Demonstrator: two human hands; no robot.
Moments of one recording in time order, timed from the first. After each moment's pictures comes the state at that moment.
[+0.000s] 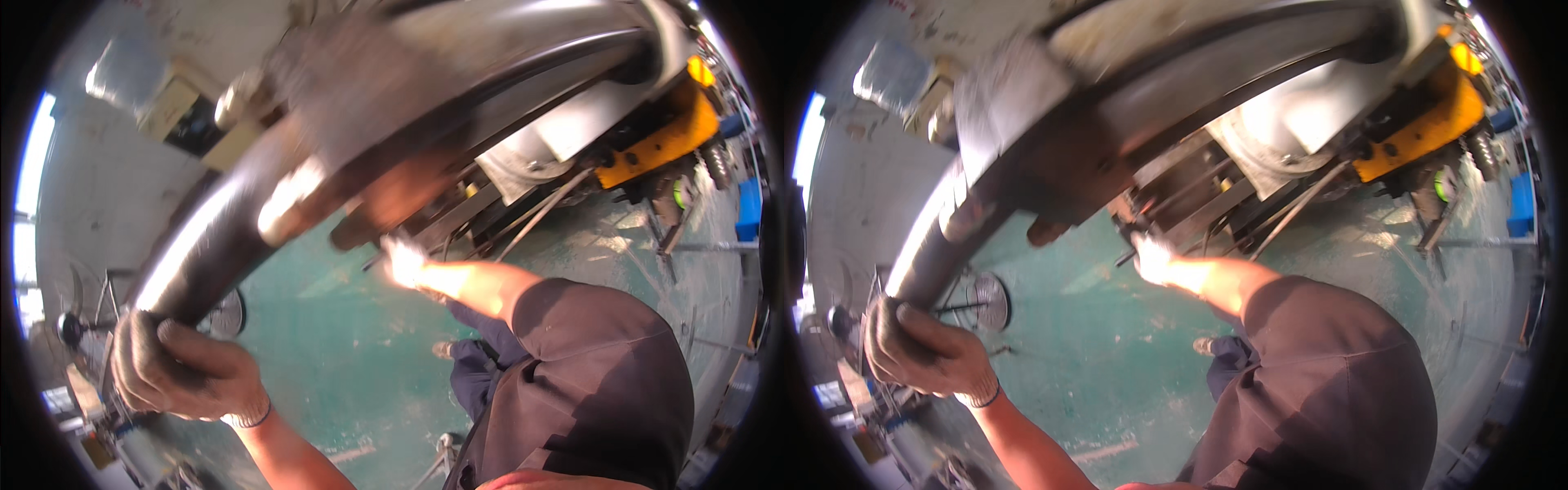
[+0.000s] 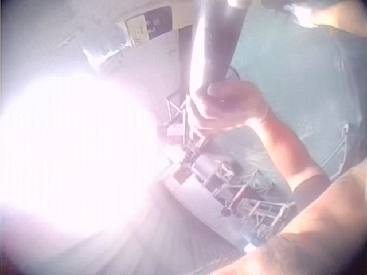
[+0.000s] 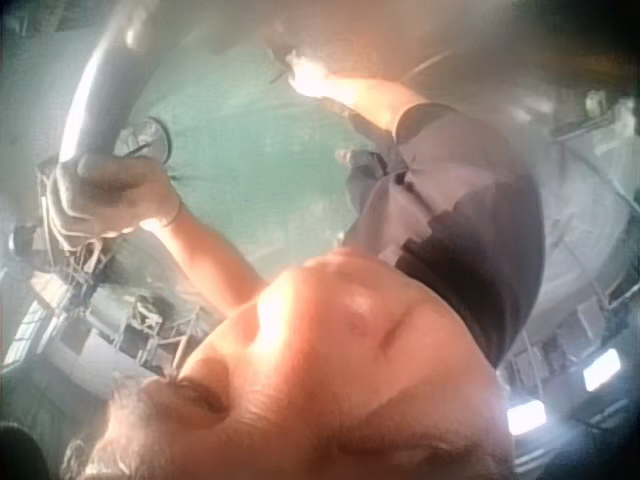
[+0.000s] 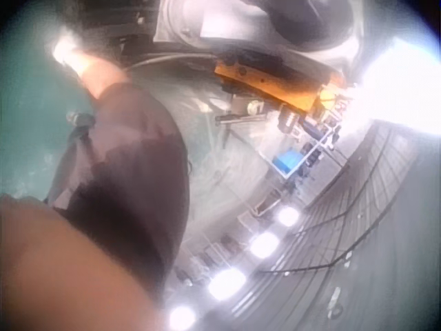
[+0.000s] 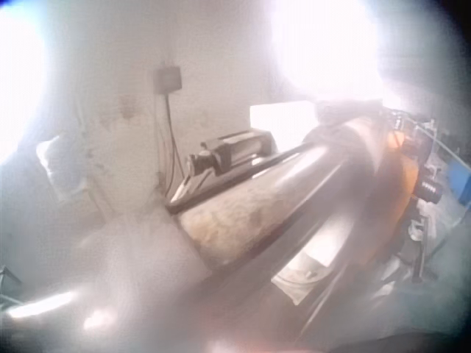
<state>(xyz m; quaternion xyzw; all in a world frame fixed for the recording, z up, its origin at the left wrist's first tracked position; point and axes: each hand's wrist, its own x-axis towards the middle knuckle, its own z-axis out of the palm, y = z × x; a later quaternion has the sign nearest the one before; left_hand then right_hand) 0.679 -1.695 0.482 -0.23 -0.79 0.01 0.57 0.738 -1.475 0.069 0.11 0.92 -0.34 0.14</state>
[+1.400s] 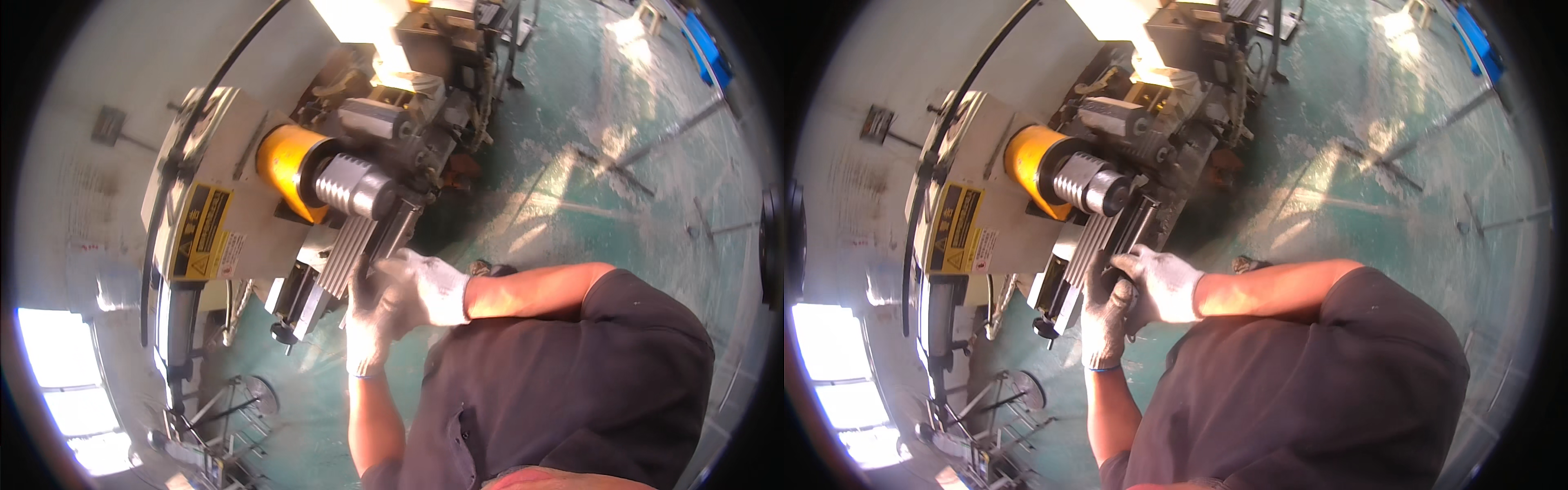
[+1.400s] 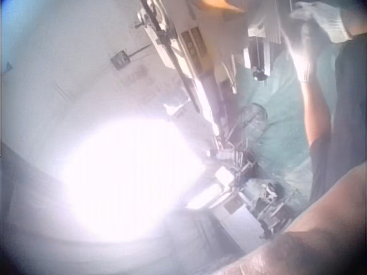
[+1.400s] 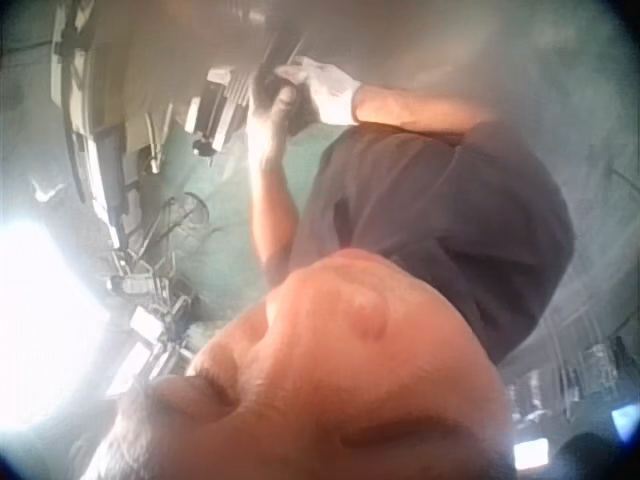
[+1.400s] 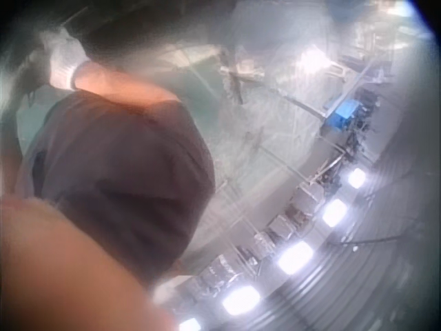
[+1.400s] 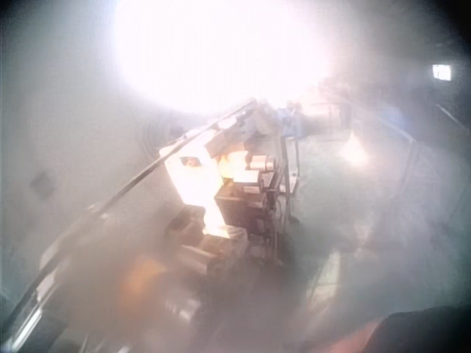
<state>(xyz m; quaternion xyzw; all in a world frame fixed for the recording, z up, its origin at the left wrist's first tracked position) 1.140 -1.108 0.464 -0.24 -0.69 -0.56 -0.39 1.241 -0.968 0.417 0.09 0.87 -0.47 -0.14</state>
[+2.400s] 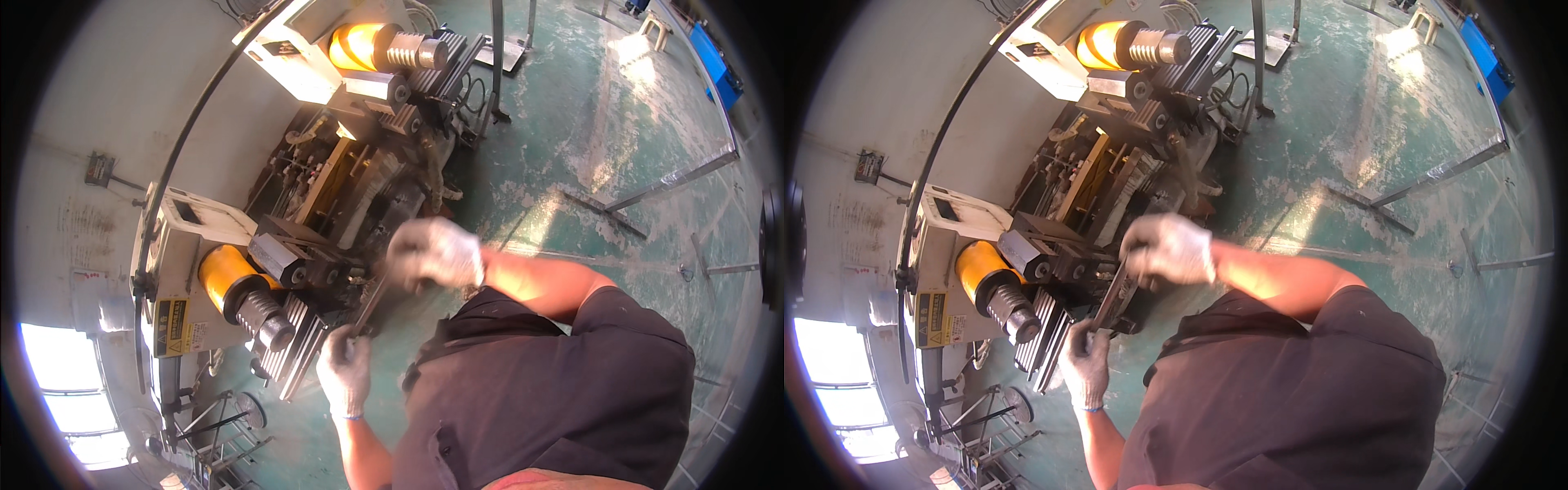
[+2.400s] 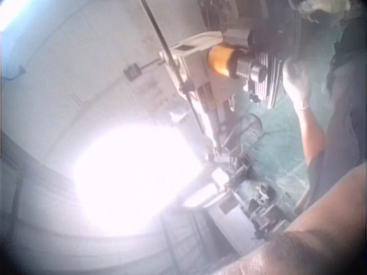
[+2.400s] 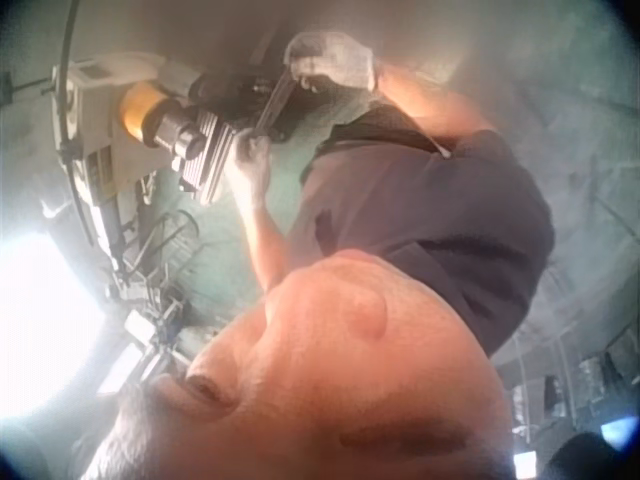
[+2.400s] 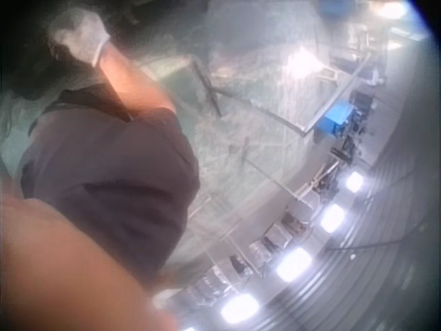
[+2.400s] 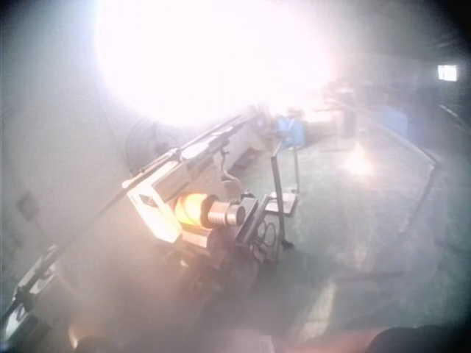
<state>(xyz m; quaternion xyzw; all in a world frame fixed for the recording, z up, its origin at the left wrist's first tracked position) 1.236 -0.930 0.444 -0.28 -0.86 -0.40 -0.13 1.355 -0.634 0.437 0.10 0.60 -0.79 -0.09</state>
